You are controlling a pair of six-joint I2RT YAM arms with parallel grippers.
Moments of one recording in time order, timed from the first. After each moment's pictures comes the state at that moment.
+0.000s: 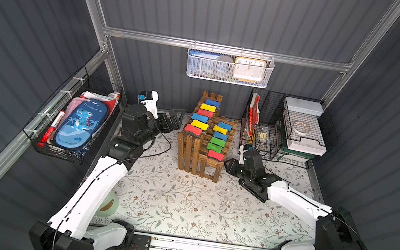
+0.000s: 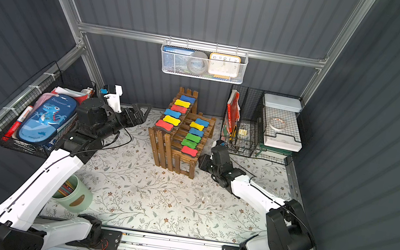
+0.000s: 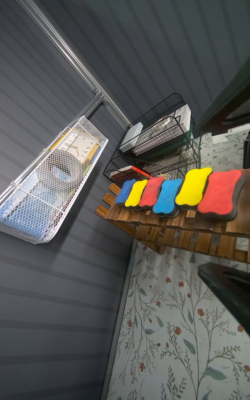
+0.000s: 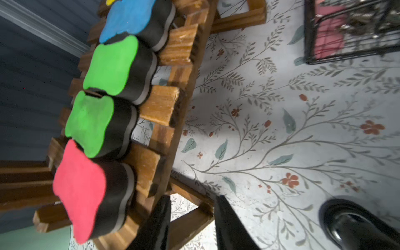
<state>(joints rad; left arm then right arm) -0.29 1.15 1.23 -0.25 0.21 -0.50 0.57 1.46 0.84 -0.03 -0.06 0.70</state>
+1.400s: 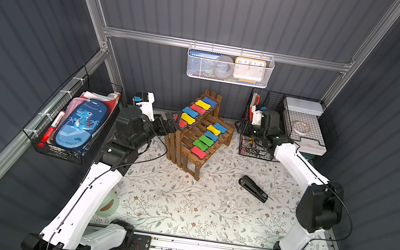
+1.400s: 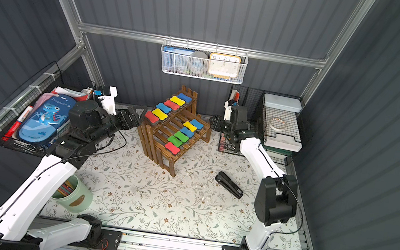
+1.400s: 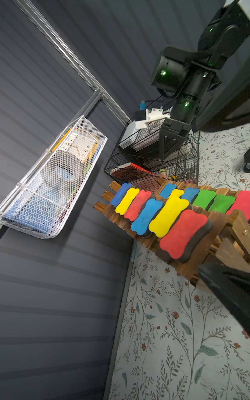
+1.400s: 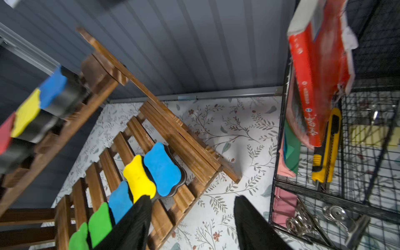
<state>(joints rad) -0.29 1.10 1.23 -0.31 0.20 -0.47 0.27 1.83 1.56 -0.28 -0.25 0.35</state>
